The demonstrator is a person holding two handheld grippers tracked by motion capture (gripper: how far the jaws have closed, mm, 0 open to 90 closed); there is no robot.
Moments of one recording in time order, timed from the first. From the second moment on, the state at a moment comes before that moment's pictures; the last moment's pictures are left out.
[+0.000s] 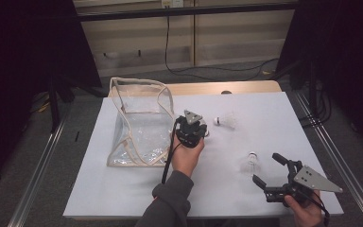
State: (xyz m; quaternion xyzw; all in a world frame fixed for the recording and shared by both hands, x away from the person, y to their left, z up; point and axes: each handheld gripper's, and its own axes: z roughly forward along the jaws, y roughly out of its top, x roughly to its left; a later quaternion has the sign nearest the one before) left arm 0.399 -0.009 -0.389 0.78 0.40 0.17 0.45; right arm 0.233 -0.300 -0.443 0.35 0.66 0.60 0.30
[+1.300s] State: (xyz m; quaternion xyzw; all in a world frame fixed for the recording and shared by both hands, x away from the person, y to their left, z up) left arm 0.394 -0.033 -0.406 0.80 0.37 0.16 0.44; right arm 0.234 -0.299 -0.443 0.35 0.66 0.60 0.30
